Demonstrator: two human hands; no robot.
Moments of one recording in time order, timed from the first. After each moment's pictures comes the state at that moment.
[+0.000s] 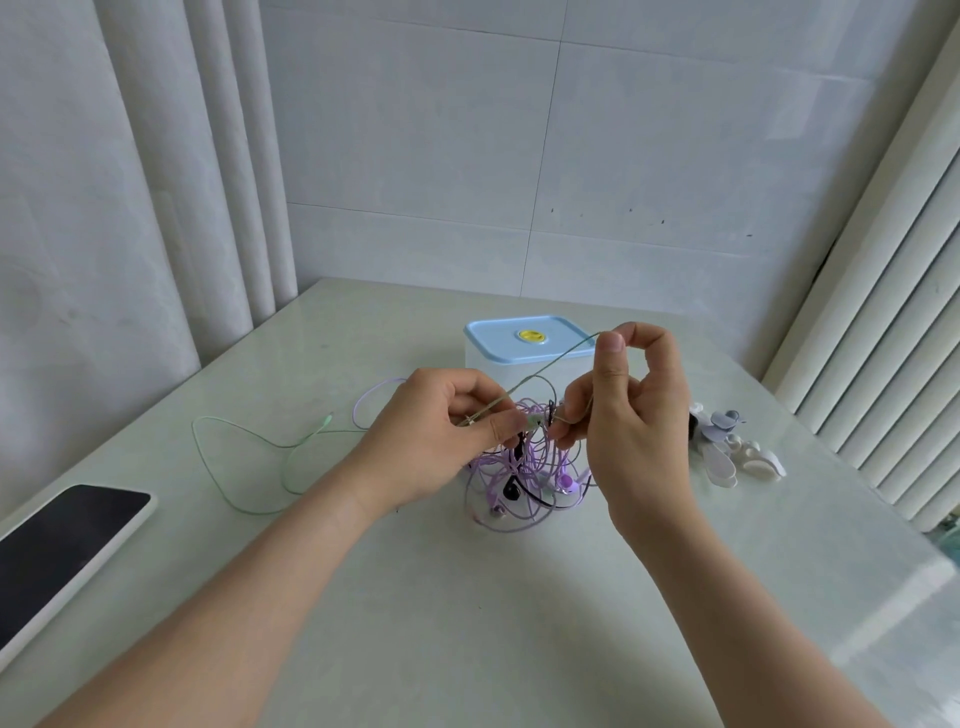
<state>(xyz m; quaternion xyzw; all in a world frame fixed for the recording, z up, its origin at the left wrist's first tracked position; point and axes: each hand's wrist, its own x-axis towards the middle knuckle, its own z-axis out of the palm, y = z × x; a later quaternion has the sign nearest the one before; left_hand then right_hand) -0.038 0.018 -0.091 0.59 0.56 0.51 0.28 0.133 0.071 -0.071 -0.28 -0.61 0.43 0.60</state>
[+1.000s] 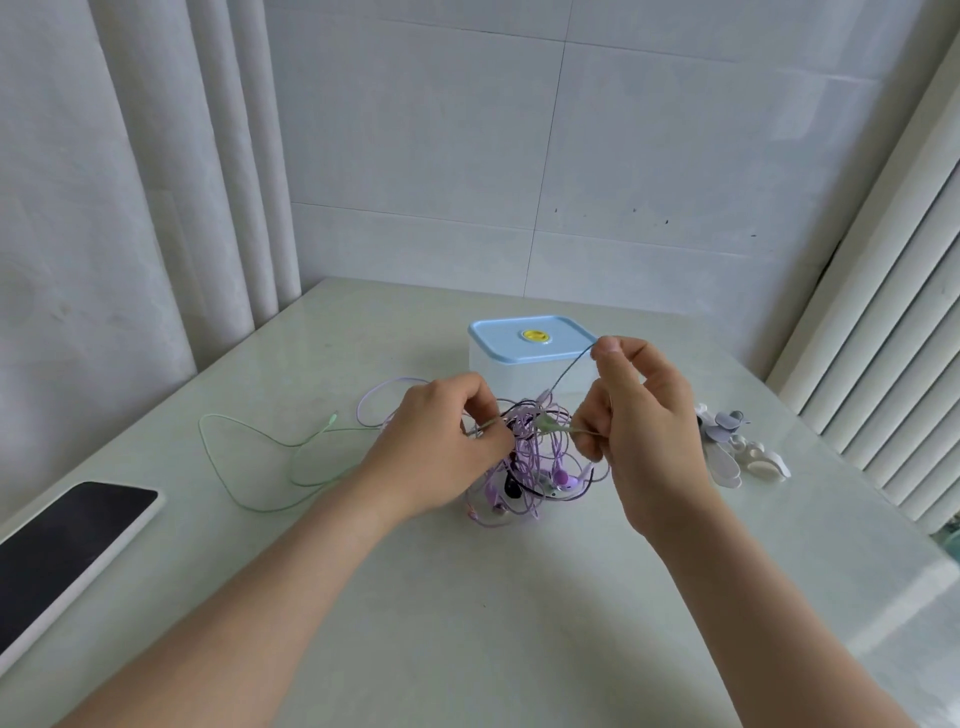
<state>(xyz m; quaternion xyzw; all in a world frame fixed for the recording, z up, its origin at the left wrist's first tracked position) -0.039 0.022 -0.103 0.61 0.65 0.44 0.11 0.141 0.081 -0.069 -0.32 -0.57 0.53 0.54</state>
